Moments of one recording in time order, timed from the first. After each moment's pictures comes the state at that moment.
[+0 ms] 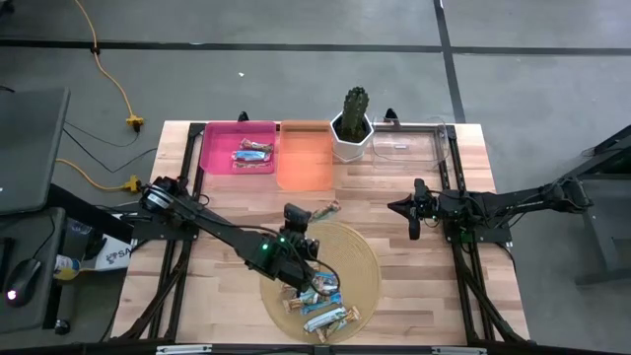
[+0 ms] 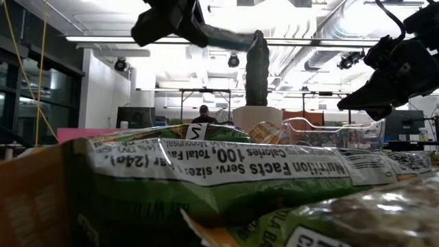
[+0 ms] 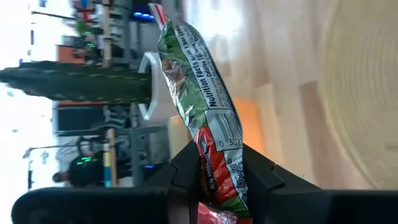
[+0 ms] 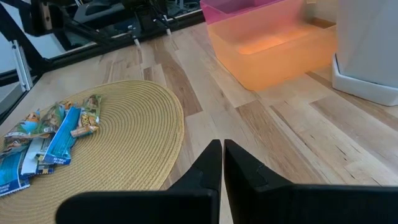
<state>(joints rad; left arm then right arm) -0.46 1.87 1.56 -0.97 -1.13 0.08 0.06 0.39 0.01 0.07 0.23 0.34</state>
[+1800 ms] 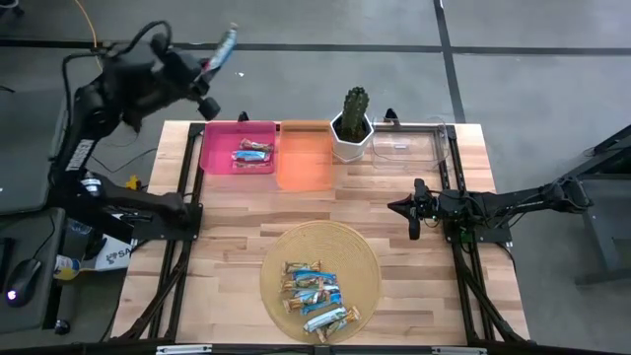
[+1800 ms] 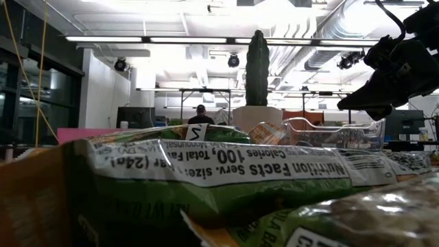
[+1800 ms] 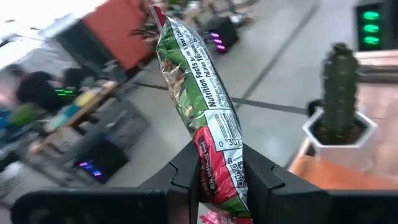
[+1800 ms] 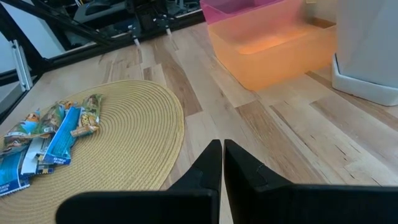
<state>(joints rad) 0.53 1.17 1.93 -1.00 -0.38 0.42 0.06 0.39 0.01 0.07 0.23 0.33</state>
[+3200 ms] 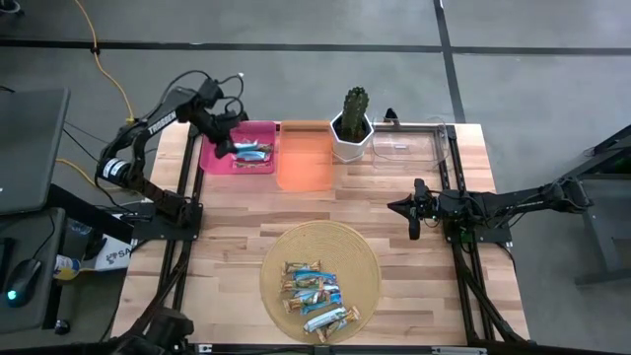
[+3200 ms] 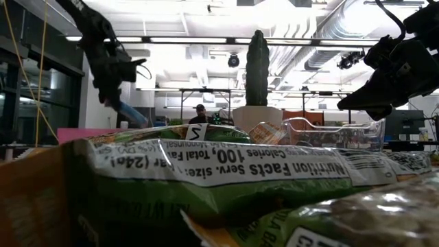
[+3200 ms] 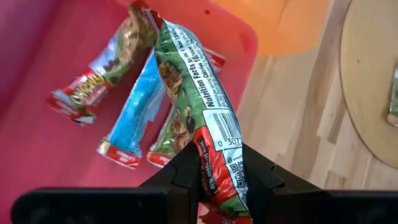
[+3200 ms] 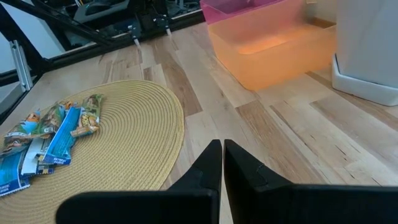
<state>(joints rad) 1.18 1.46 1.11 -1.11 0.50 0.71 0.06 0.39 0.01 0.07 0.23 0.34</state>
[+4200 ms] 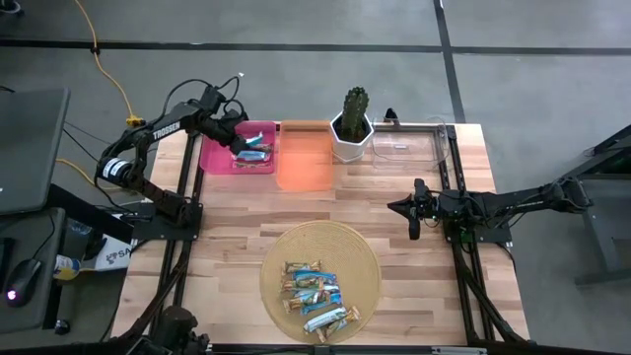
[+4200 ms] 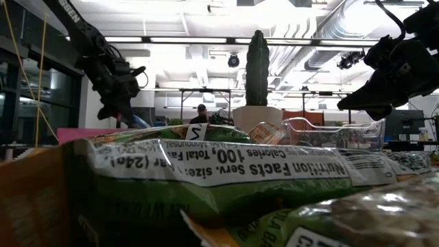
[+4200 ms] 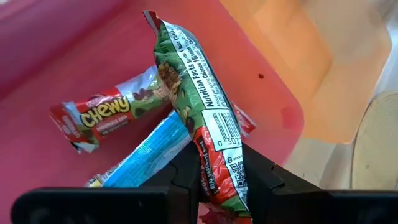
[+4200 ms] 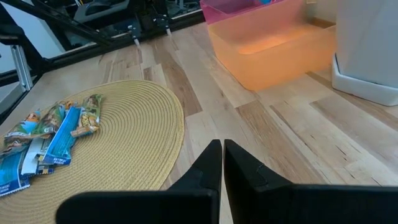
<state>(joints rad) 1.18 1.46 0.91 -0.67 0.58 0.25 0.06 0.39 0.01 0.07 0.23 0.34</state>
